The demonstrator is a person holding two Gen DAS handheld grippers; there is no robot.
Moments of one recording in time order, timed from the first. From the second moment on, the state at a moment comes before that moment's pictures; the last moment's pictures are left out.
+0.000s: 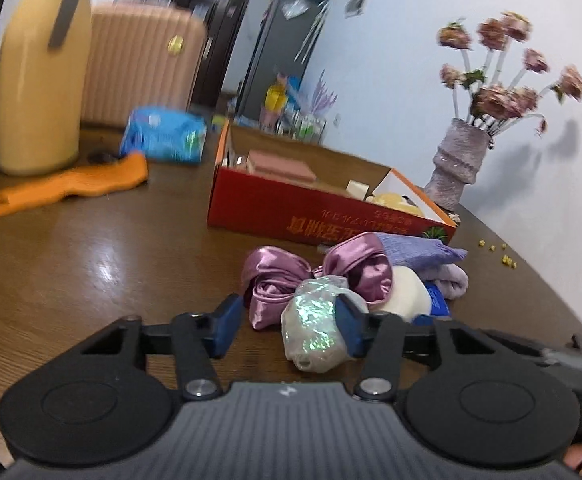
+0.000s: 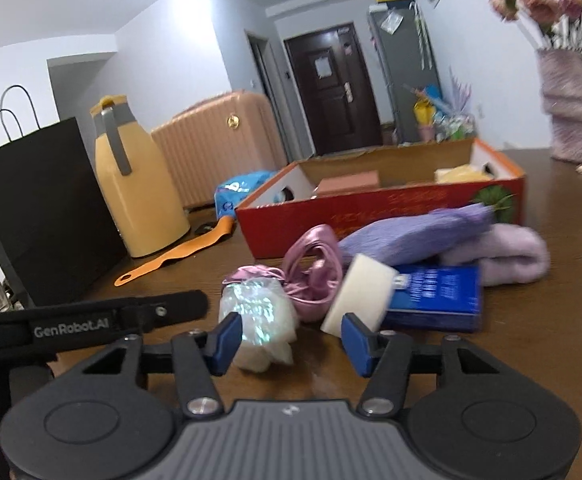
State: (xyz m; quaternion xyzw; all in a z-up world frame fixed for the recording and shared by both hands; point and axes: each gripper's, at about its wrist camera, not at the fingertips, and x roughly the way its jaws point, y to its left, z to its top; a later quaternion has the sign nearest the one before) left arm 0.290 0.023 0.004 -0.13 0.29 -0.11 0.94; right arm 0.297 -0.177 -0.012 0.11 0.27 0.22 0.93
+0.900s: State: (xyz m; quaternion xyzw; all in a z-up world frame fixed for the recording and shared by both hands) left arm 0.211 -0.007 0.036 -0.14 0.27 -0.22 0.93; right arm 0.213 -0.213 0.019 0.18 0.23 0.24 0.93
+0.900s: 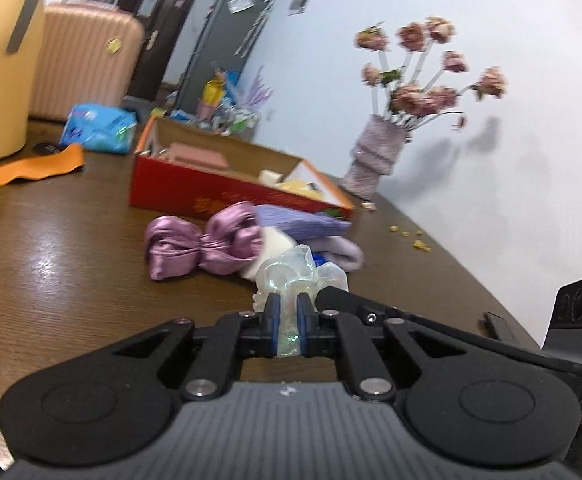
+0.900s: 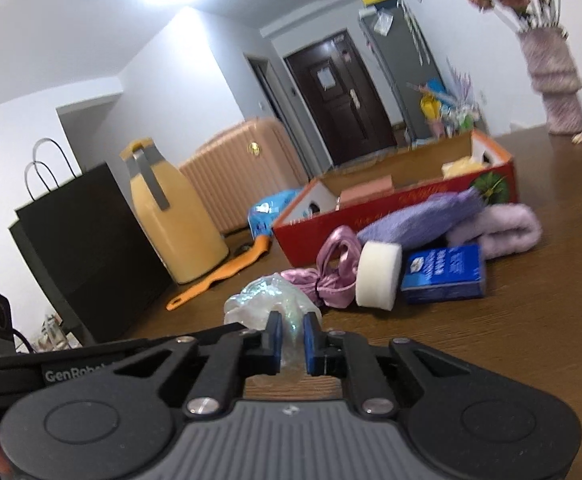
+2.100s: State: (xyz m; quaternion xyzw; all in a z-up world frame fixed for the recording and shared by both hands) left arm 0.582 0.023 0.034 -0.04 0.34 -0.12 0.93; right arm 0.636 -0.140 0.014 0.20 0.46 0.23 0.84
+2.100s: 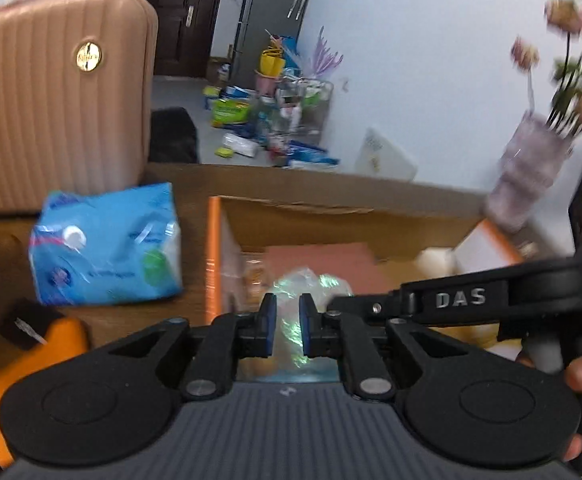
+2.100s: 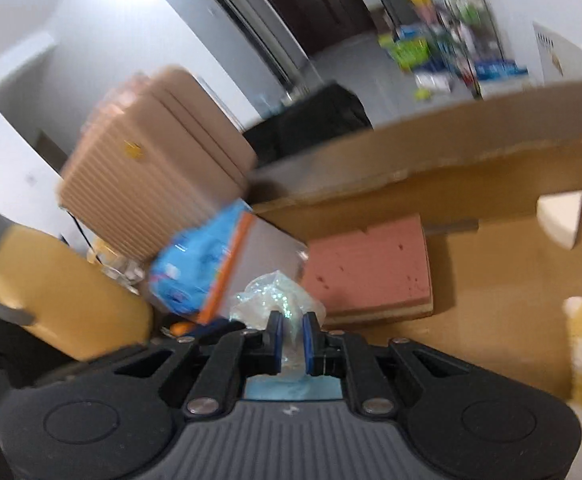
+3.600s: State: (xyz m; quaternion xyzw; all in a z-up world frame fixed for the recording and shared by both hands) left arm 0.279 -0.007 0.130 0.01 0.11 -0.07 0.99; right arm 0.309 -0.289 0.121 0.03 0.15 0.08 0.99
